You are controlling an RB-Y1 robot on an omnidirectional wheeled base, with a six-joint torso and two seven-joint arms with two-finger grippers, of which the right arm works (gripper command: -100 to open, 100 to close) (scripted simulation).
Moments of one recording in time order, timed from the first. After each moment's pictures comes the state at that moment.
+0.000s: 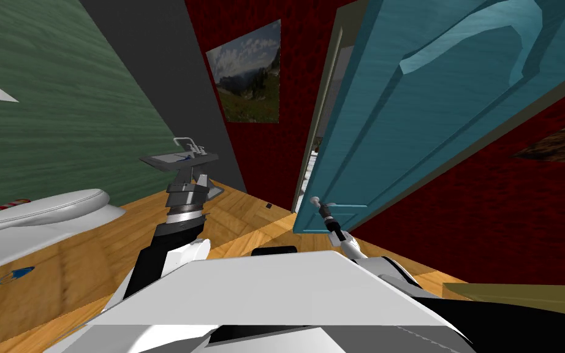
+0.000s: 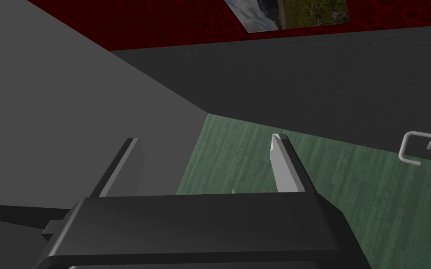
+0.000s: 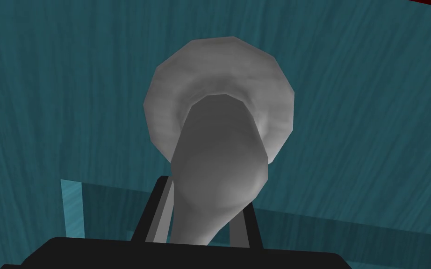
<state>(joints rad) -0.18 -0.44 -0.01 -0.51 0.00 -0.87 -0.34</state>
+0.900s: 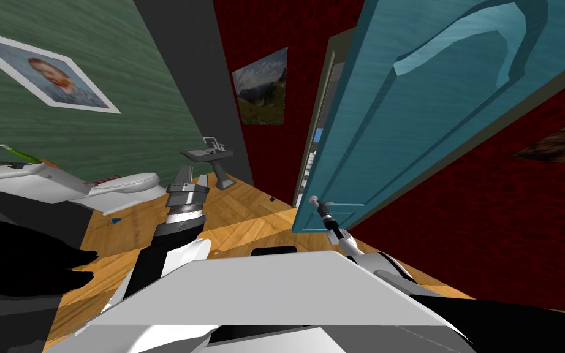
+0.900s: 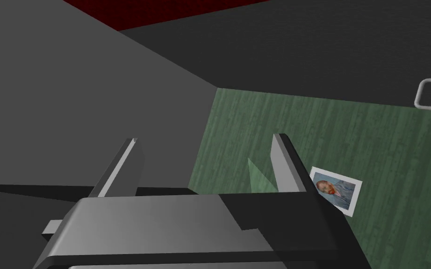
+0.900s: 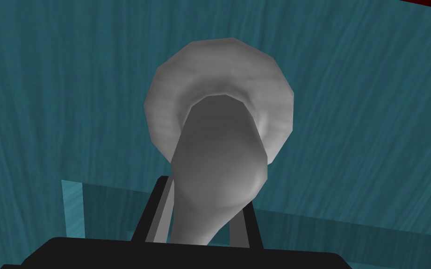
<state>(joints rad) -0.21 -0.44 0.01 -0.48 0.01 -0.87 -0.34</state>
